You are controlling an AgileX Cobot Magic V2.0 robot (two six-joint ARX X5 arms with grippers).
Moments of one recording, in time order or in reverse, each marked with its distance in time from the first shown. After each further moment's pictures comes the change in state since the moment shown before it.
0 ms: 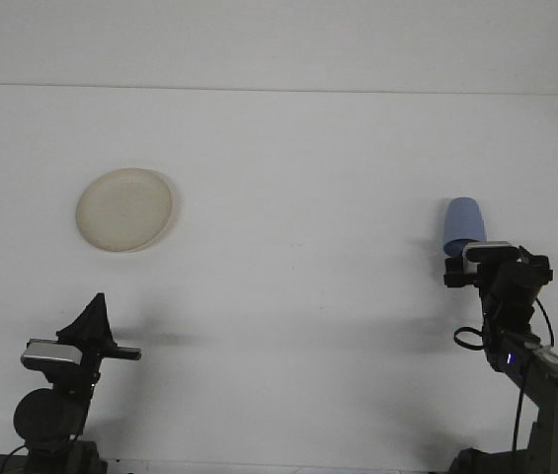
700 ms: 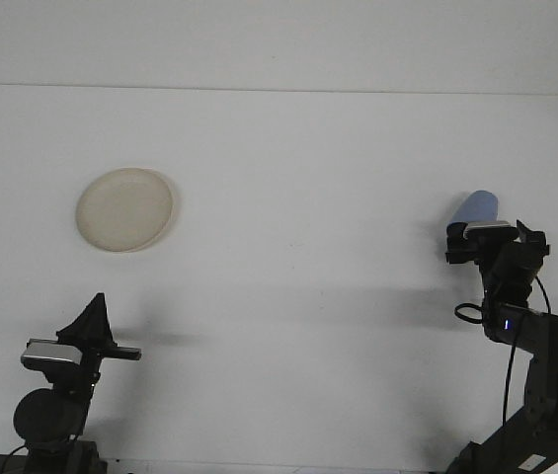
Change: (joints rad) left arm 0.000 0.000 0.000 0.000 0.000 0.000; right arm -0.024 0.231 0.153 0.171 -0.056 -0.016
